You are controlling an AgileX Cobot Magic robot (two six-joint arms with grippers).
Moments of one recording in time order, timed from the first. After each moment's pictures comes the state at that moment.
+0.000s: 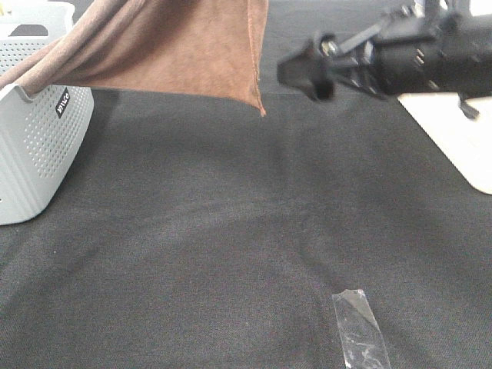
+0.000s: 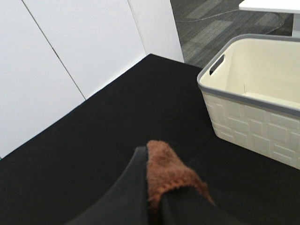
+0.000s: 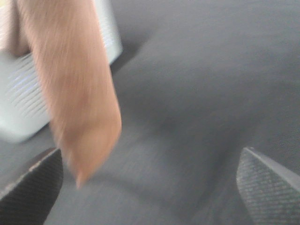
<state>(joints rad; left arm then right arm) -0.66 1.94 -2.34 0.11 0.75 0.20 0.46 1.39 -0.80 1.72 0.09 -1.62</state>
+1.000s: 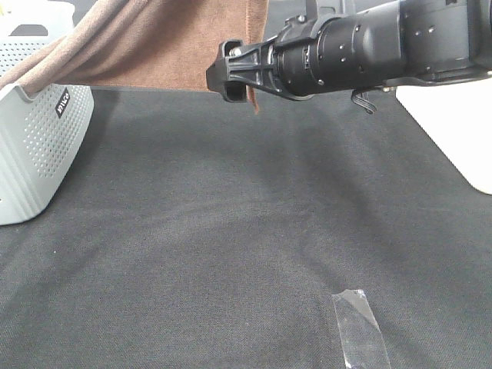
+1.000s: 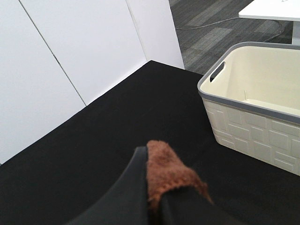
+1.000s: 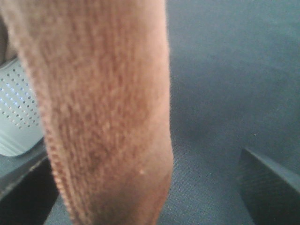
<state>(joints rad) -0.66 1.95 -2.34 0.11 0.73 0.20 0.62 1.64 -1.01 1.70 -0.04 -1.53</state>
